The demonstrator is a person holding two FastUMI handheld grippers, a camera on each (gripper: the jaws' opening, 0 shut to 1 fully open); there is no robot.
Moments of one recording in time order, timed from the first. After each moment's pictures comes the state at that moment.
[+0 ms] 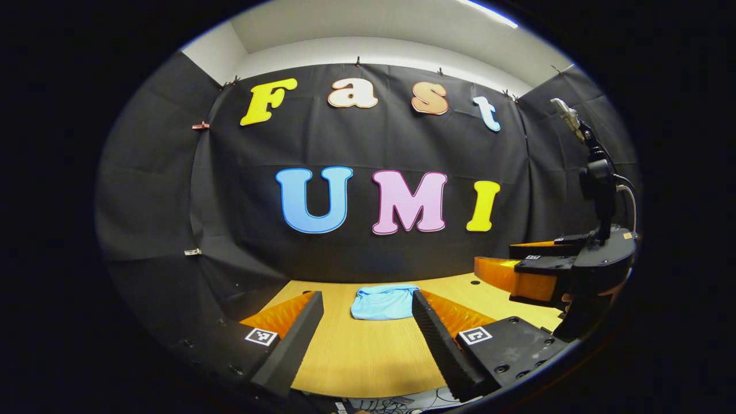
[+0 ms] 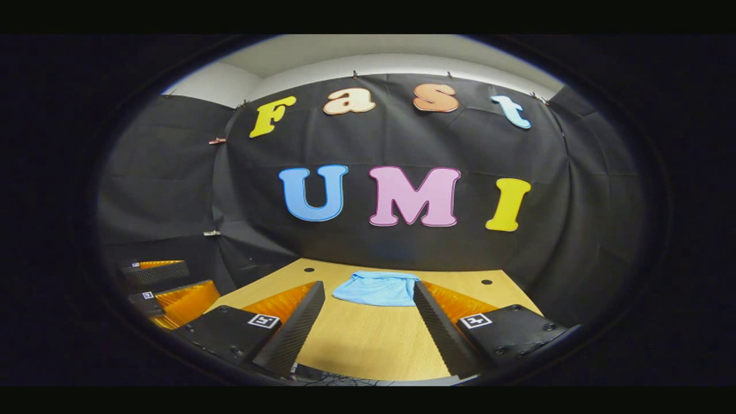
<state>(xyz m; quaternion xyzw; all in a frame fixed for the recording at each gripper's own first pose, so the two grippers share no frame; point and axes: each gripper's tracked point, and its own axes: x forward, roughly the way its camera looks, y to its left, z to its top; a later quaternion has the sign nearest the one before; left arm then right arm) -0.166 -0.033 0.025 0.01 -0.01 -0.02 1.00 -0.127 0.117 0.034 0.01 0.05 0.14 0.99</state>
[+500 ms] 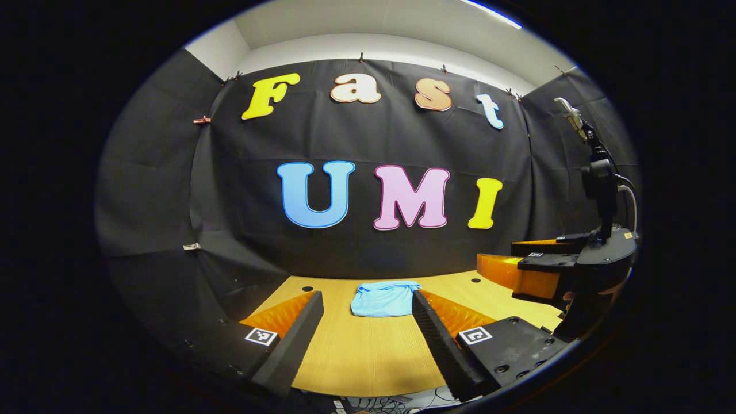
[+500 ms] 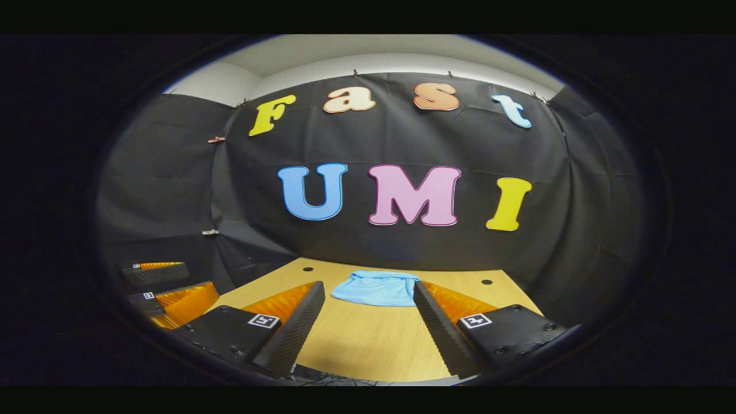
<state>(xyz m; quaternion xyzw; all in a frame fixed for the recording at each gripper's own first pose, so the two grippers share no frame) -0.158 -0.030 0.017 0.01 0.00 -0.02 1.00 -0.121 0.115 0.028 0.01 0.06 0.13 0.99</state>
